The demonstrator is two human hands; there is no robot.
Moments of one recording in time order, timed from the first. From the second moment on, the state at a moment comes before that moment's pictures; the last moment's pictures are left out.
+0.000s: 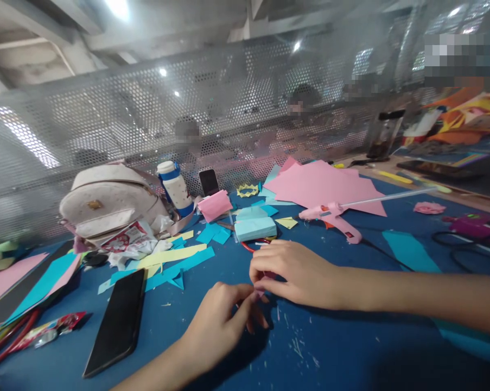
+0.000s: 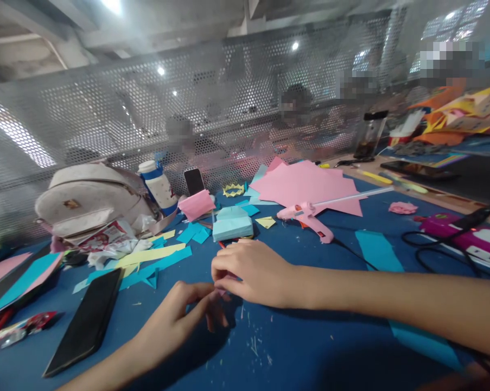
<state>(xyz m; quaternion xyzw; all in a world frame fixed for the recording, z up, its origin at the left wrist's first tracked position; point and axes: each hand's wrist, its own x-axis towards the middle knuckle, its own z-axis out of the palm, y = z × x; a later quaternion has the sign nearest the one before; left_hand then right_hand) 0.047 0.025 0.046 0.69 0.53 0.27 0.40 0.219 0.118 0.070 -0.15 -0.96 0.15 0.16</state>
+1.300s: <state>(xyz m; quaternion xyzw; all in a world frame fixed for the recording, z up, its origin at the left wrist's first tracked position) 0.025 -0.005 0.058 0.74 0.56 0.20 0.33 0.232 0.115 0.064 -0.13 -0.96 0.21 0.16</state>
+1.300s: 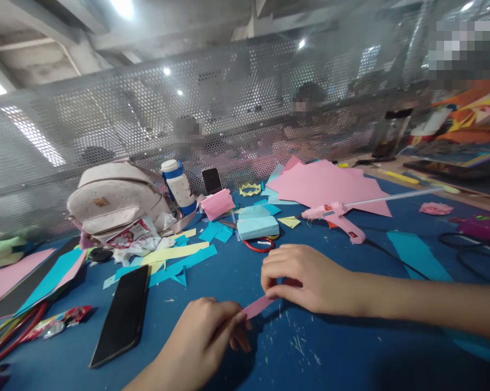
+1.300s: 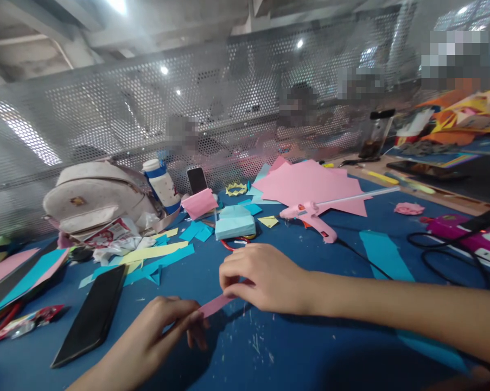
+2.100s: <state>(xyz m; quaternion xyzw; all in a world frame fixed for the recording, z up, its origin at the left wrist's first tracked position) 0.024 0.003 0.053 0.64 0.53 0.28 0.47 0.250 0.138 0.061 -0.23 -0.83 0.45 0.24</state>
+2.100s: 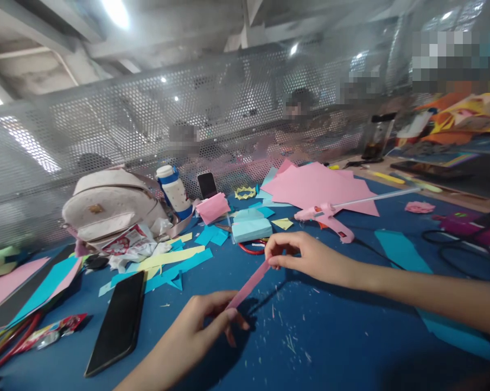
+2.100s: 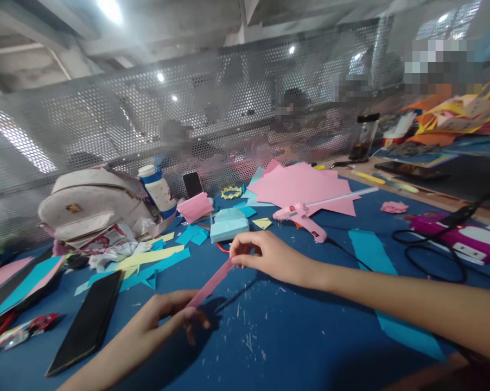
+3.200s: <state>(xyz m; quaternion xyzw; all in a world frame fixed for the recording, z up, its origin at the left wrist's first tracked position) 0.034 0.076 0.024 0.43 0.47 0.34 0.70 0.213 0.159 0.006 -0.23 -0.72 0.60 0.28</state>
